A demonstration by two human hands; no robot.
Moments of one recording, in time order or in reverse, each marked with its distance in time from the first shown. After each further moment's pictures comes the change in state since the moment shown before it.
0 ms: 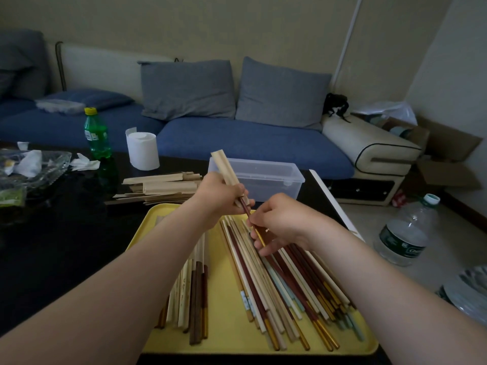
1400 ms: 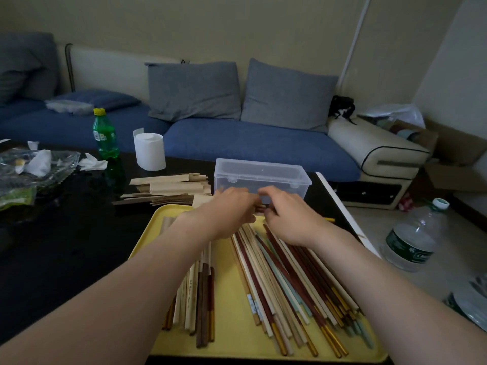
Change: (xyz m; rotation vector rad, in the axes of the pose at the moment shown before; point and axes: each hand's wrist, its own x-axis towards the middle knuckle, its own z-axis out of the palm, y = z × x) left_hand -0.001 -0.013 -0.009 1.473 -0.179 0.620; right_hand 0.026 0.016 -0.004 -0.572 0.236 -0.393
